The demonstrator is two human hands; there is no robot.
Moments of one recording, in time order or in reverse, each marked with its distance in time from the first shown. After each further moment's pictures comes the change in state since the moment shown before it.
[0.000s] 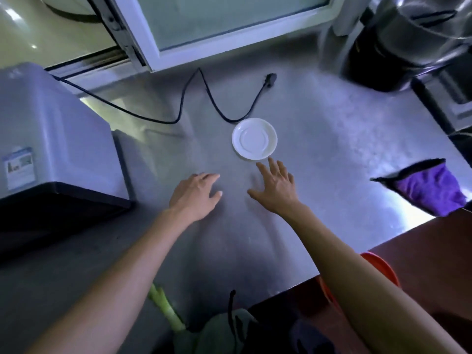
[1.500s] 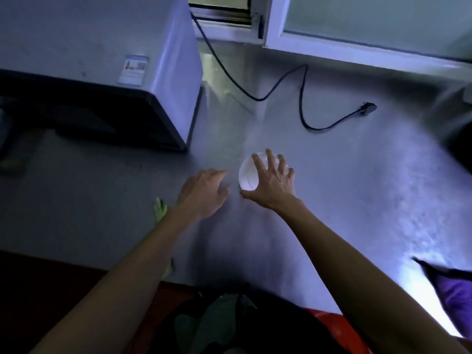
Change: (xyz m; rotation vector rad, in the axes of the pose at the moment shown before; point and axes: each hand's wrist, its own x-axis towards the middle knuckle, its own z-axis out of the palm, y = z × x) left_hand -0.096 -0.022 0.037 -0.298 0.170 -0.468; right_hand 0.023 -0.092 0.027 -0.340 -0.064 -0.529
